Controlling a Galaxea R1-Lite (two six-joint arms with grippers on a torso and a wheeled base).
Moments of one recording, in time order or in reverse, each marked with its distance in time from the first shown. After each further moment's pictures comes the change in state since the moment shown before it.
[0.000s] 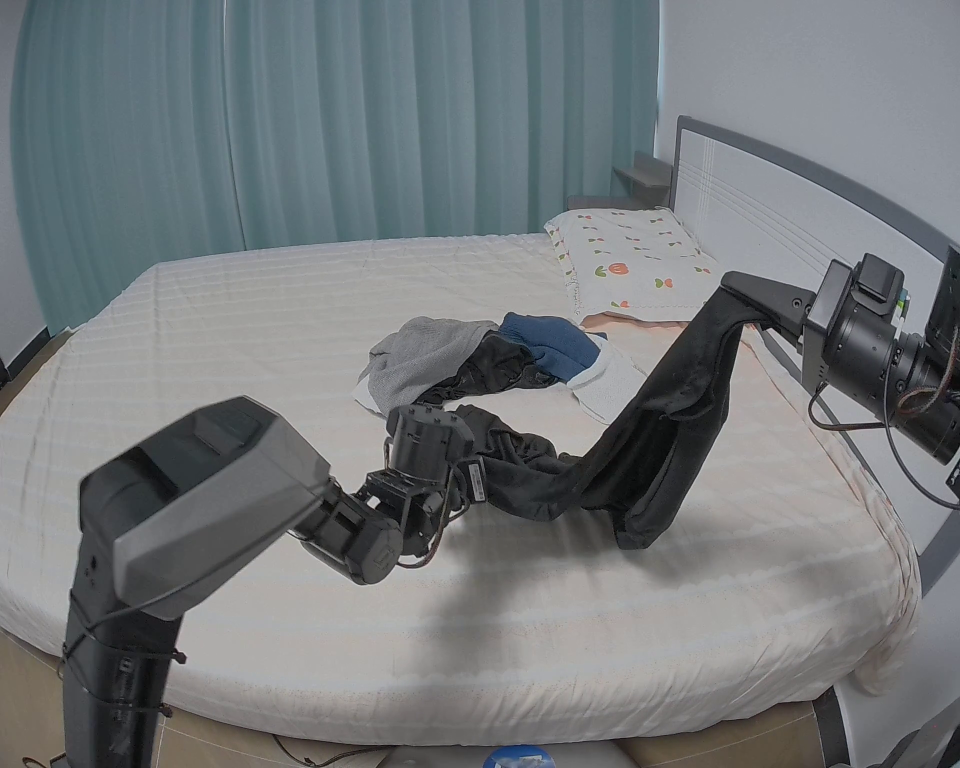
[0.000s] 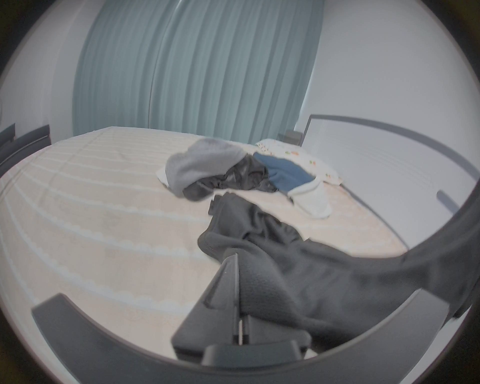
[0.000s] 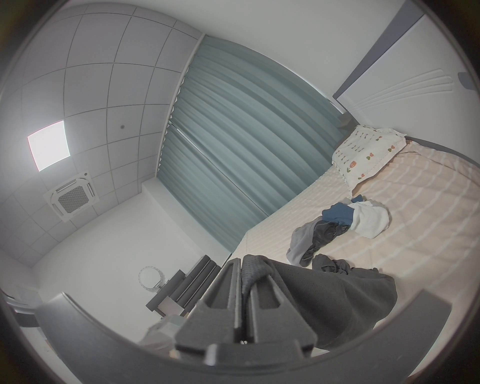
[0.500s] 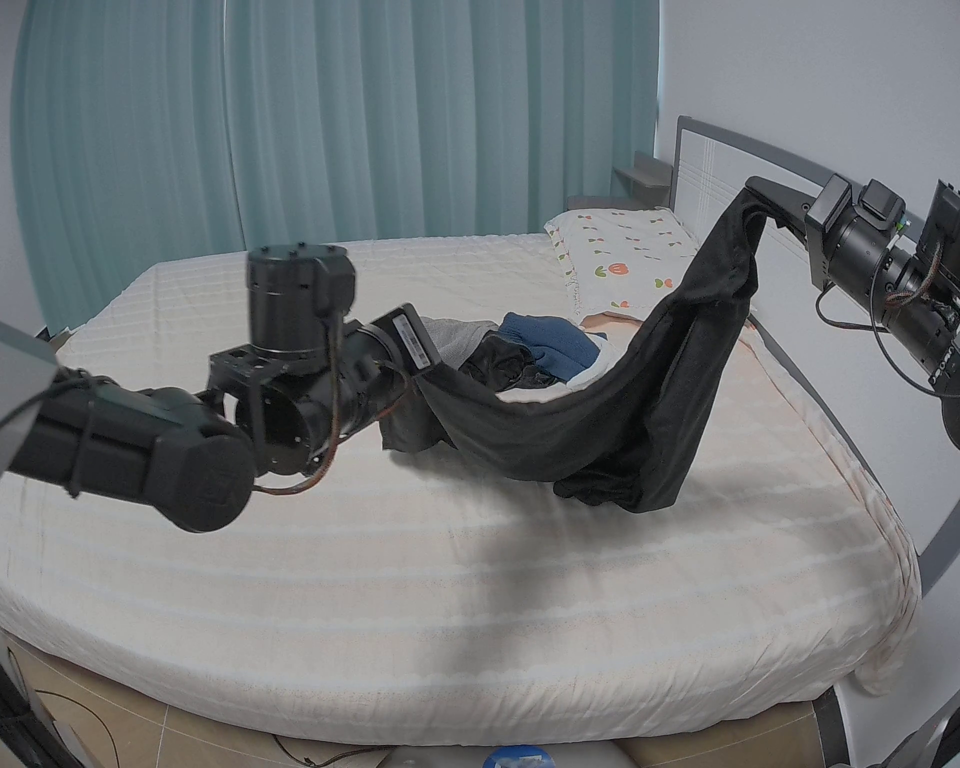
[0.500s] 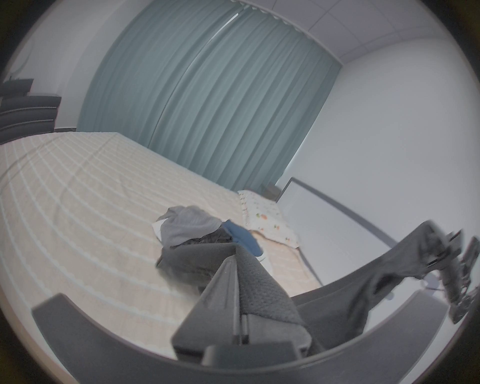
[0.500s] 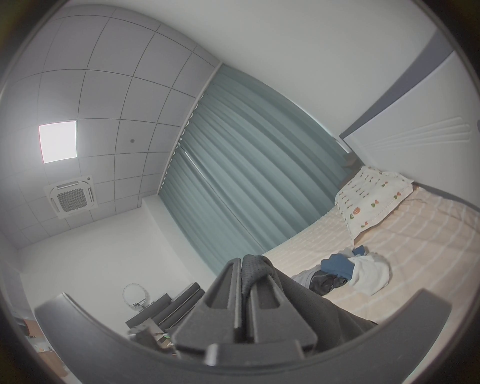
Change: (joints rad) left arm -0.013 -0.526 0.193 0.054 -0.024 -0.137; right arm -0.146 0.119 -0.253 -0.044 0.007 -0.028
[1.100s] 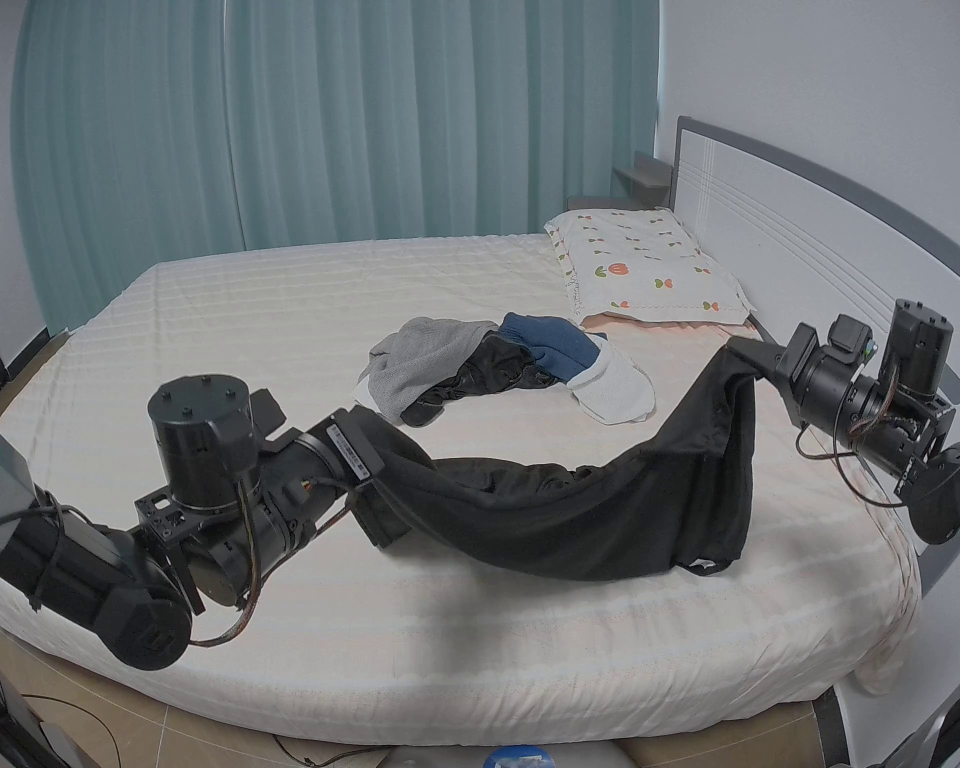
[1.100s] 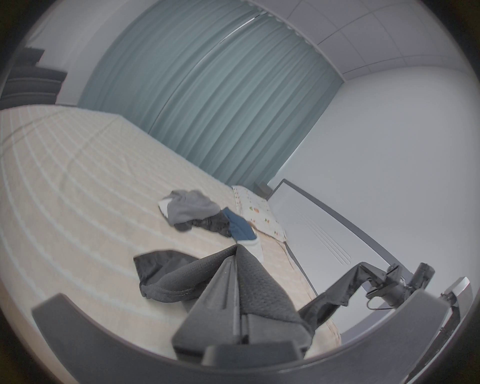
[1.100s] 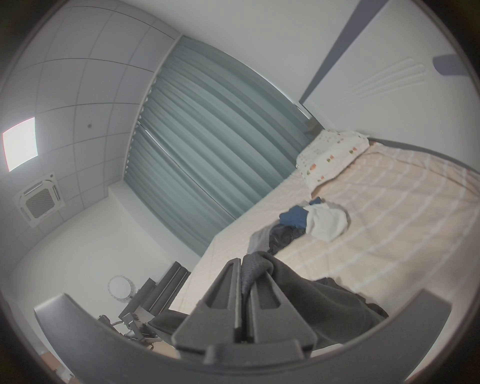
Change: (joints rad) left arm 0.000 -0.070 0.516 -0.430 -0.090 -0.116; right arm -0.006 0.069 0.350 -0.086 -0.005 0.012
